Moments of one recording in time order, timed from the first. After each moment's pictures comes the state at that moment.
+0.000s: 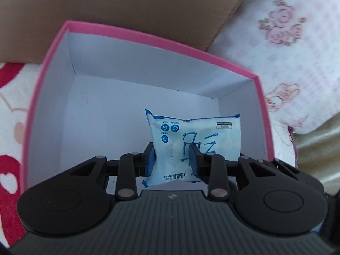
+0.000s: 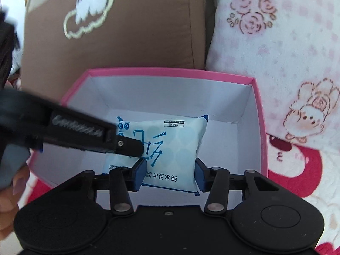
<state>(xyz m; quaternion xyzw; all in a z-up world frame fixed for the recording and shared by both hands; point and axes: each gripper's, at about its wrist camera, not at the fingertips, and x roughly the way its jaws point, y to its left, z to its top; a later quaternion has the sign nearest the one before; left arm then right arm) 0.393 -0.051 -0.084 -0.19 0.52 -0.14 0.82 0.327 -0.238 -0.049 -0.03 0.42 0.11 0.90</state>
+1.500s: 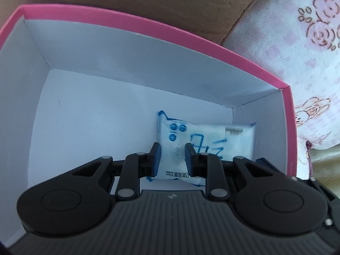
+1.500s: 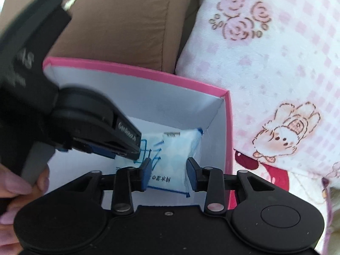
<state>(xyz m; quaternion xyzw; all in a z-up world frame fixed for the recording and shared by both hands) 0.421 -0.081 -0.119 -0.20 0.54 -0.09 0.81 0.343 -0.271 -0.049 -0.07 0.42 0.06 0.90</state>
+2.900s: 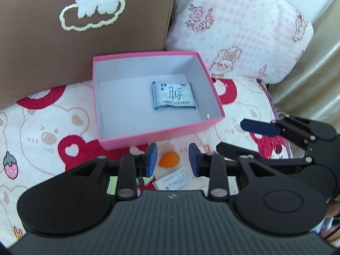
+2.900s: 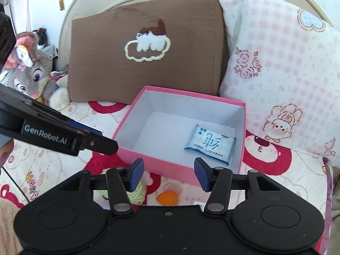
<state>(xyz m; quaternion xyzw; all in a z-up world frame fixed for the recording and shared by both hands) 0.216 -0.027 0.073 -0.05 0.50 -0.19 0.84 0.174 -0.219 0.079 -0.04 0.40 0.16 0.90</state>
